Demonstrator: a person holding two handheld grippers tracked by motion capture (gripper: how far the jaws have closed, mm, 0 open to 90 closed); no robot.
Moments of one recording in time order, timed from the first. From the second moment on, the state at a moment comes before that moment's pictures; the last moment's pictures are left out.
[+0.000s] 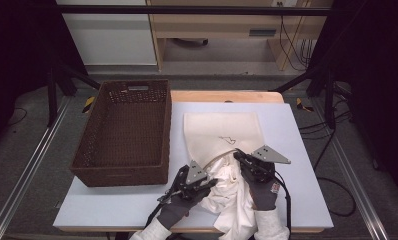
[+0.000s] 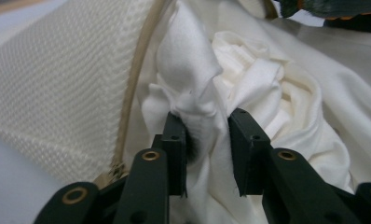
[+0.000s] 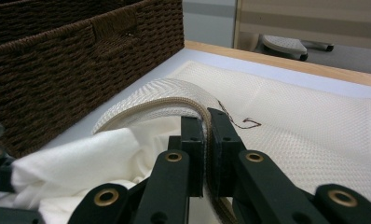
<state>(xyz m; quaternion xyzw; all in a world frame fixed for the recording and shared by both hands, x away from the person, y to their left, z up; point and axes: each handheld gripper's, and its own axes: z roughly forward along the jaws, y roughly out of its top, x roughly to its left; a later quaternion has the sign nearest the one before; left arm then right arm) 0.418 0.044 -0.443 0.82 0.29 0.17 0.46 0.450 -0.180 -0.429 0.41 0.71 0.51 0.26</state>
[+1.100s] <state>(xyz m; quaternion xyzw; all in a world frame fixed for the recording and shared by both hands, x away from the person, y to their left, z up) 0.416 0.047 -0.440 0.85 0.28 0.15 0.42 0.450 -0.181 -0.428 0.41 0.71 0.51 0.26</state>
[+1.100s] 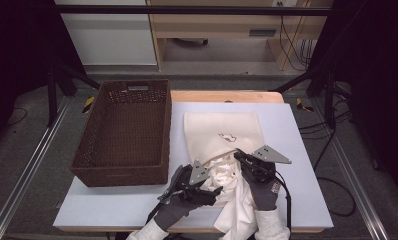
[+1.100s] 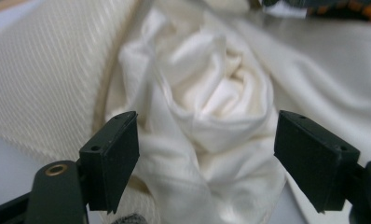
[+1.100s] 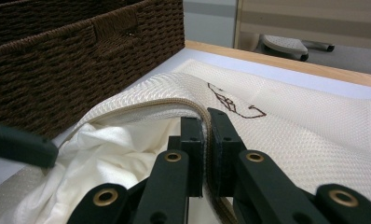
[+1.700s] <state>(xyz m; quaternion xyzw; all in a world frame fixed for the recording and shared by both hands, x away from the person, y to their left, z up) 0.432 -0.002 -0.437 0.85 0.27 0.17 0.41 0.451 -0.182 -0.429 0.41 0.71 0.51 0.25</state>
